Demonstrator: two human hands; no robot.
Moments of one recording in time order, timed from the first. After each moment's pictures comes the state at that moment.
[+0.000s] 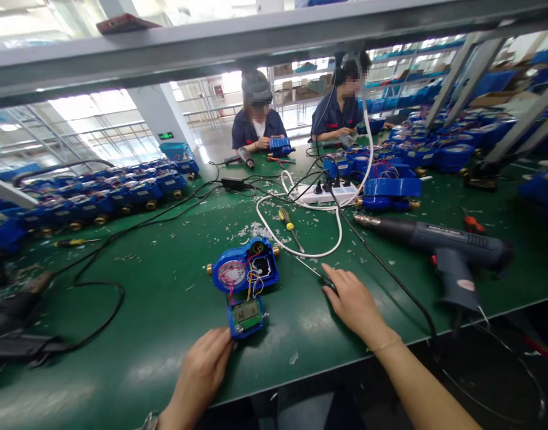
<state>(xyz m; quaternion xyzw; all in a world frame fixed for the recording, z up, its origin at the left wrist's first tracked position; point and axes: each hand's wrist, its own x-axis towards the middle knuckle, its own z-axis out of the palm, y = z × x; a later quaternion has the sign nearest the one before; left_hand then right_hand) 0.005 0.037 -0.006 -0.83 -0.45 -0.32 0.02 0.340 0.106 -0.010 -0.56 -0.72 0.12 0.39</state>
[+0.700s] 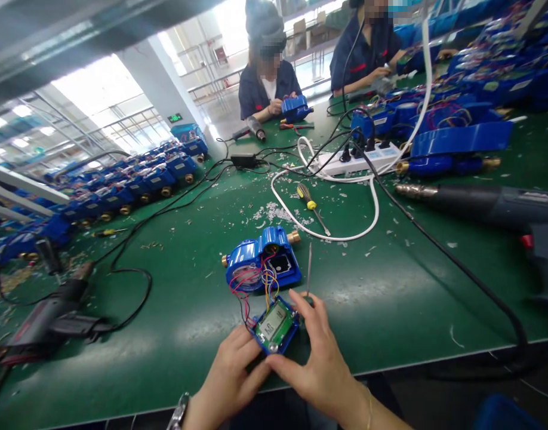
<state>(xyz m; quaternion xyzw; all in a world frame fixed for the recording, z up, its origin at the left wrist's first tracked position) 0.011 0.030 0.006 -0.85 -0.43 -0.25 -0.17 0.208 0.032 -0.011 -0.46 -0.68 0.33 0.47</state>
